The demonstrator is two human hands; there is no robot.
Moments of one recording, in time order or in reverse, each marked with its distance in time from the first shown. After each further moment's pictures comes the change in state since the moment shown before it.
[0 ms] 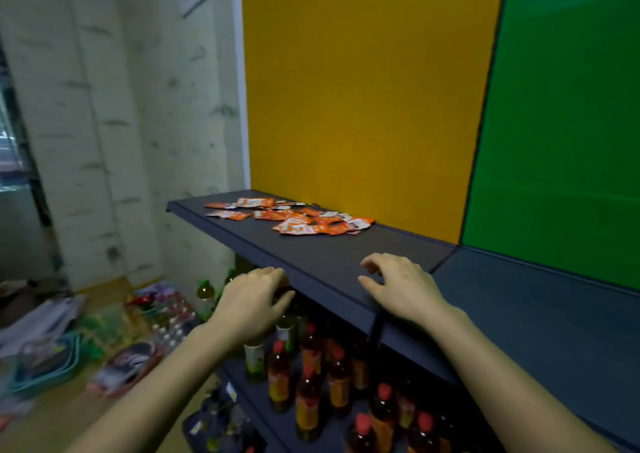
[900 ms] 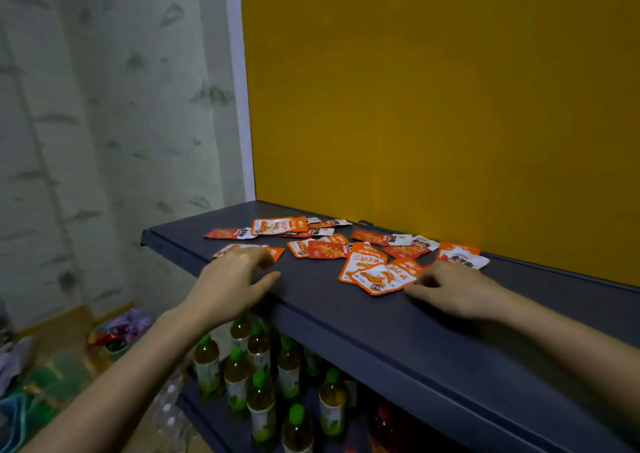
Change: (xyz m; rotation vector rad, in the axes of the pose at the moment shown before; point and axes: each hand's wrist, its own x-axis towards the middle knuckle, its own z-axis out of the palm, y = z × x) left_hand 0.216 -0.265 0.087 -0.136 0.022 0.069; right_hand 0.262 -0.027 0.113 -0.103 -0.244 0.235
